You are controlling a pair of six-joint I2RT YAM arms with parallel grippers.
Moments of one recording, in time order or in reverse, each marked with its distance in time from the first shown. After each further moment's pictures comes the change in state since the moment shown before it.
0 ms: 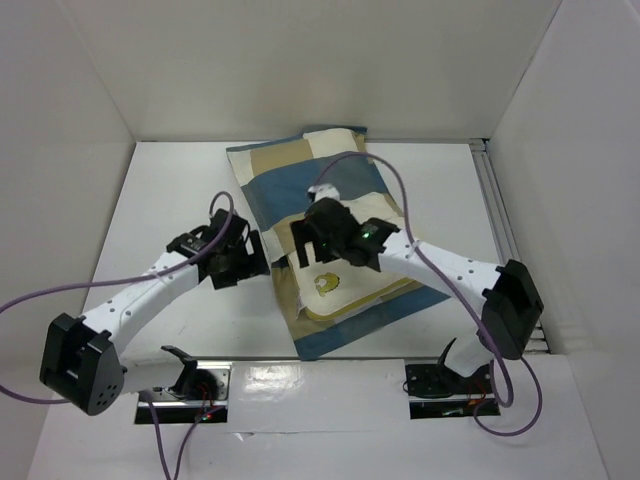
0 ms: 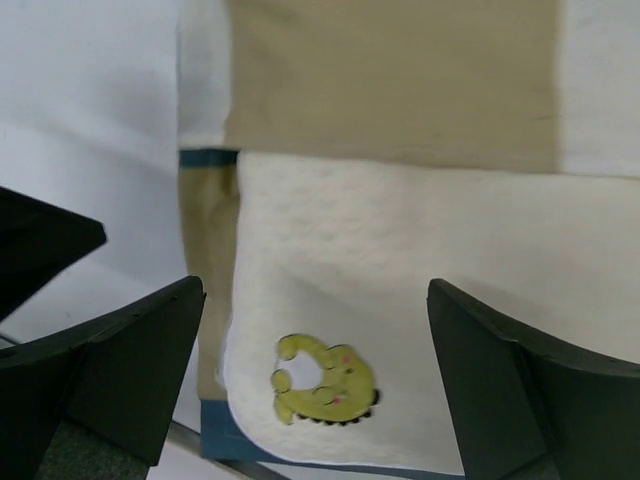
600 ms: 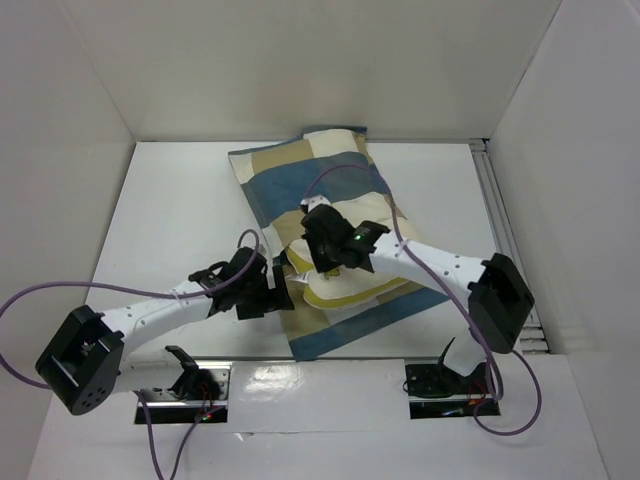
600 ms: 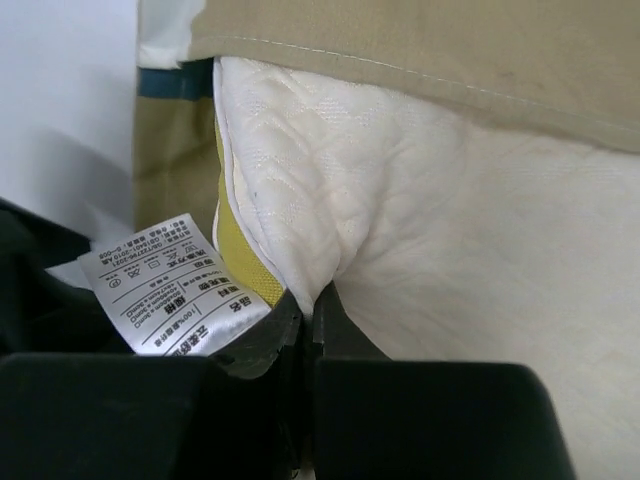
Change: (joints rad) left arm -0.206 -0.048 -0.374 0.349 0.152 -0.134; right arm 0.081 0.099 -0.037 0.006 -0.040 -0.077
